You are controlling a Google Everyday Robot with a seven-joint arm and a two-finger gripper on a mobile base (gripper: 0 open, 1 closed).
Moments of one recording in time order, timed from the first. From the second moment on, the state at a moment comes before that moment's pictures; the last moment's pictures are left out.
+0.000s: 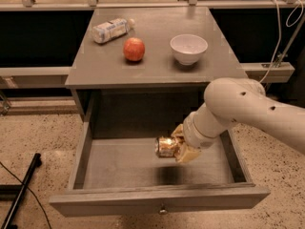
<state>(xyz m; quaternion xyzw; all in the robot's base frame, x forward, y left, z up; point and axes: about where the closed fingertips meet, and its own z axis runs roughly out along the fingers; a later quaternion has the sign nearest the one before) 0.483 -0.081 0.685 -0.75 0.63 0.08 0.18</state>
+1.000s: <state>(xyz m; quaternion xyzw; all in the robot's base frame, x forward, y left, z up) 0.597 -0.075 0.886 -0.76 0.60 -0.04 0.24</state>
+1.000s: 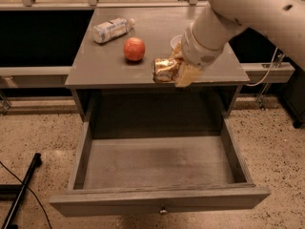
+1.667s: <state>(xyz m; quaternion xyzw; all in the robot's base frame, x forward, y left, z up) 0.665 -0.002 0.894 -0.77 0.60 -0.02 0.21</state>
